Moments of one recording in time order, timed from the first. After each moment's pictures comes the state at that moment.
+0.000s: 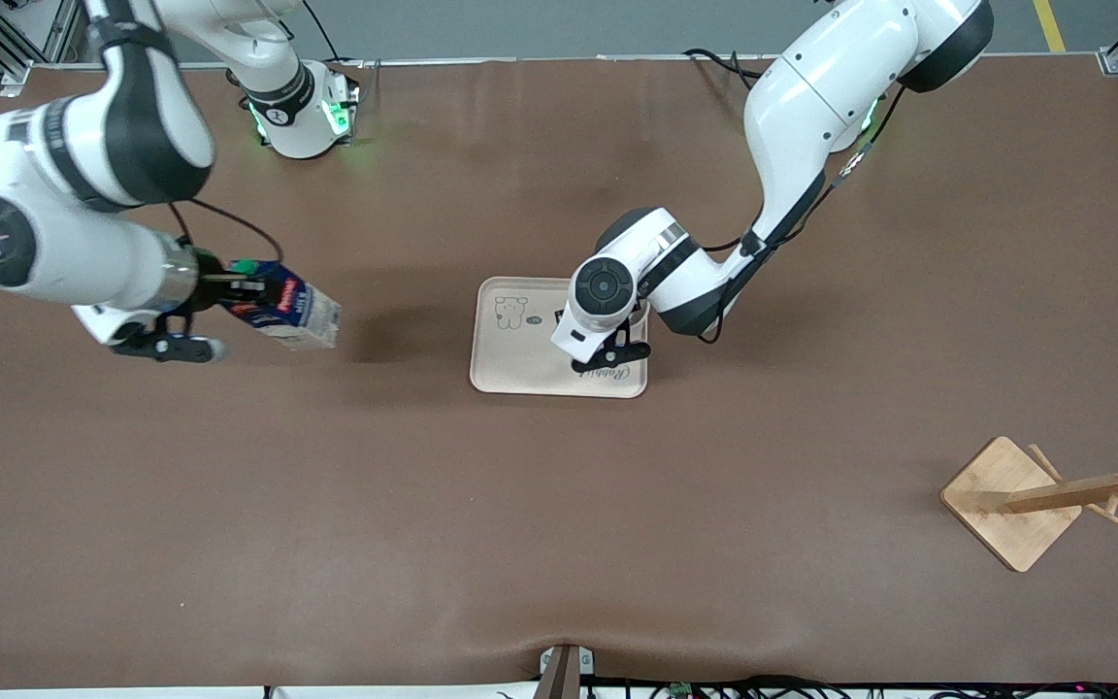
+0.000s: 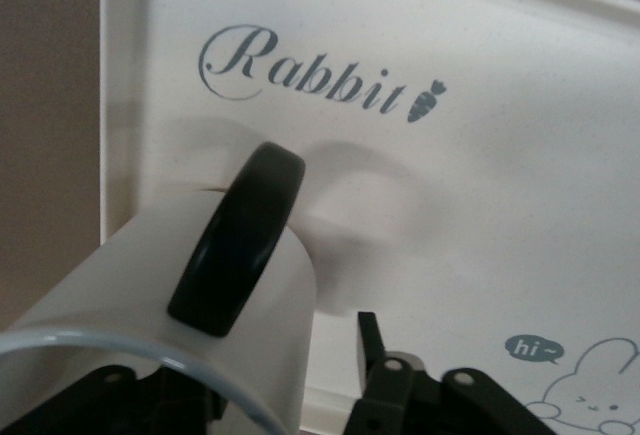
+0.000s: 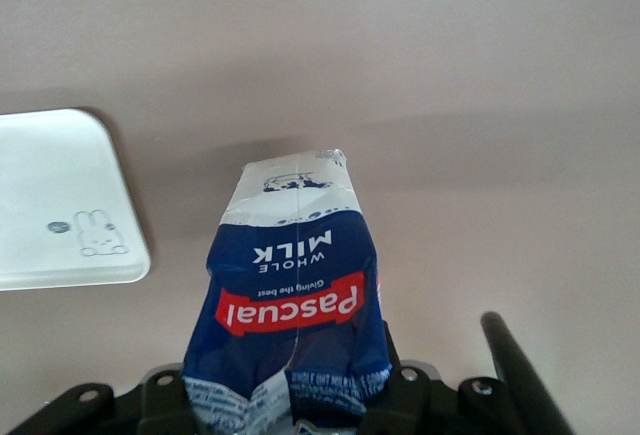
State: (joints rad) left arm -0.37 0.79 -0.49 -1.58 0.16 2.09 -1.07; right arm 0.22 0.13 0.01 -1.80 0.14 1.64 0.34
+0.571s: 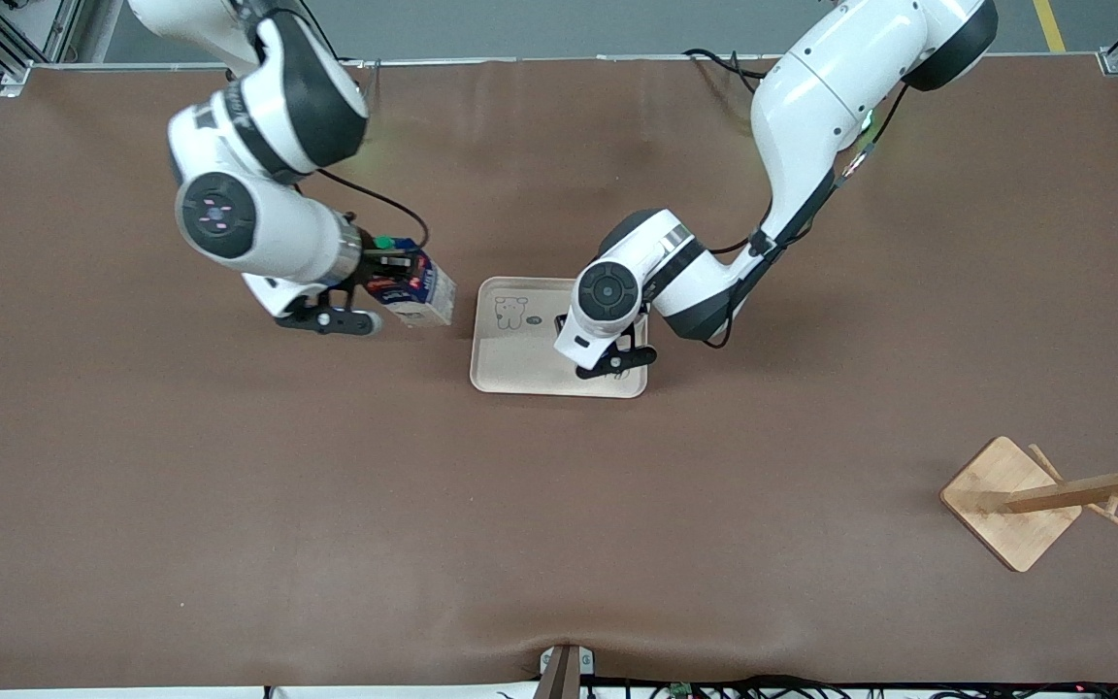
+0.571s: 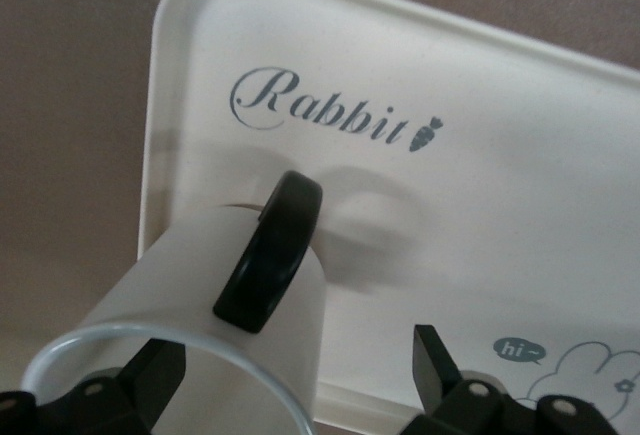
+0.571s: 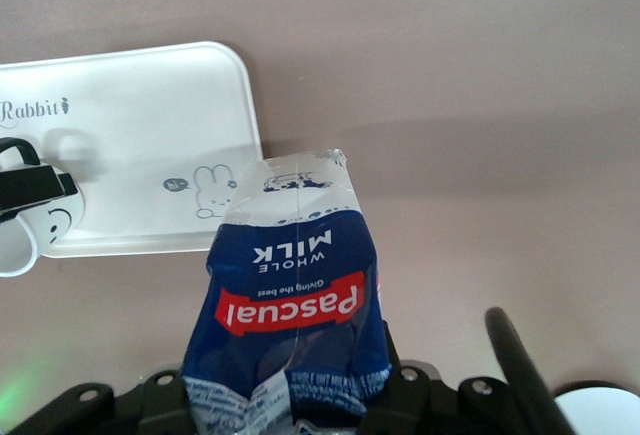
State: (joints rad) left arm -0.35 0.78 -0.48 -1.53 0.16 2.02 -1.07; right arm 0.46 0.20 0.01 -1.79 0.25 1.75 0.54
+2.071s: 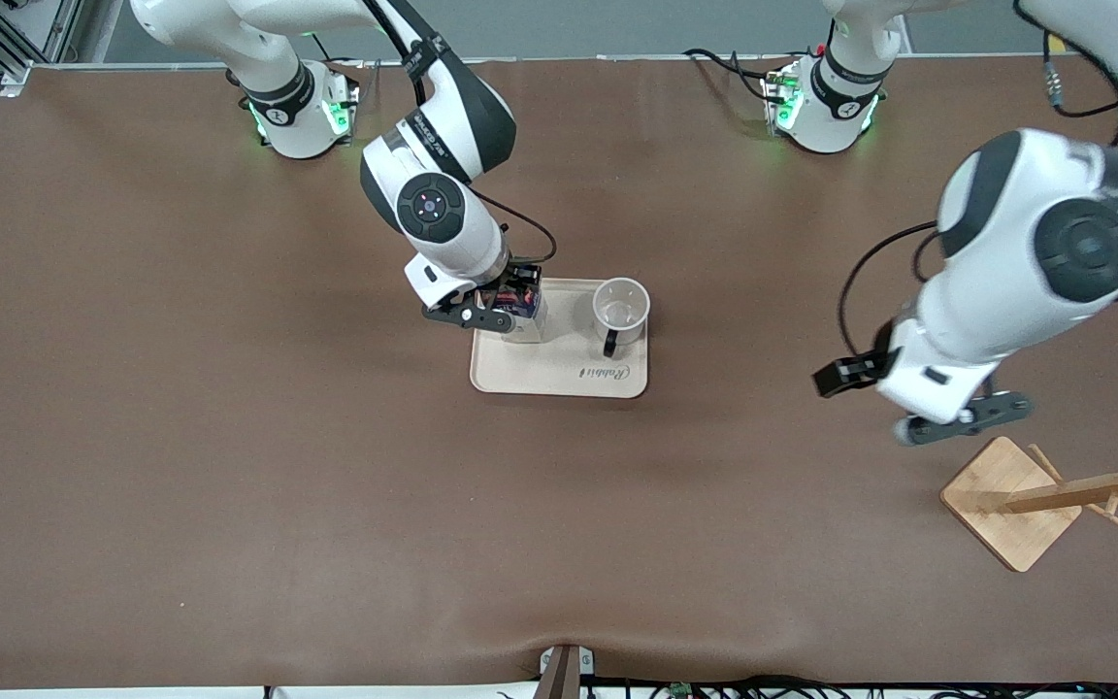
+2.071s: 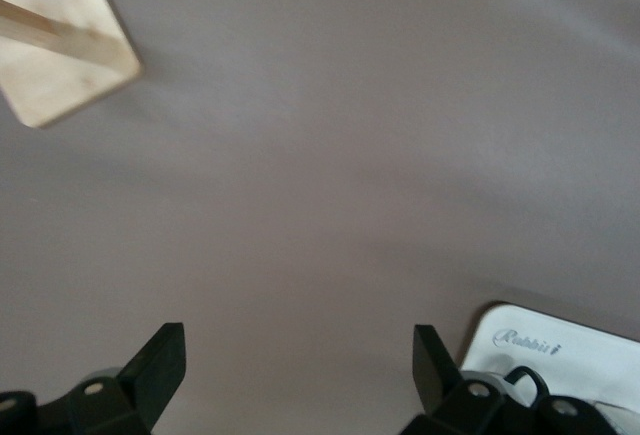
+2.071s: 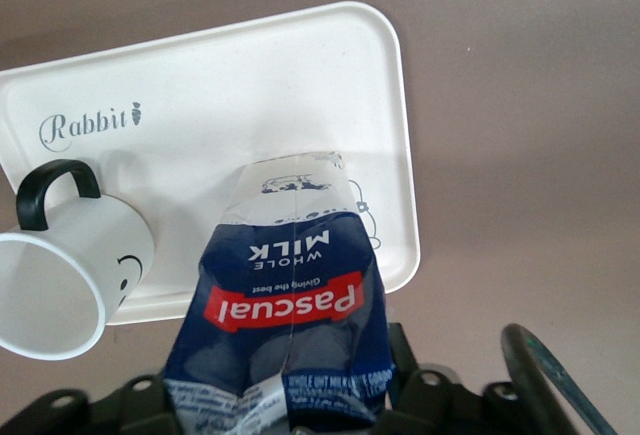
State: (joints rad) left arm 0.16 0.36 -0.47 -1.42 0.17 1.74 -0.56; right arm 0.69 0.38 0.01 -1.79 0.25 2.05 0.80
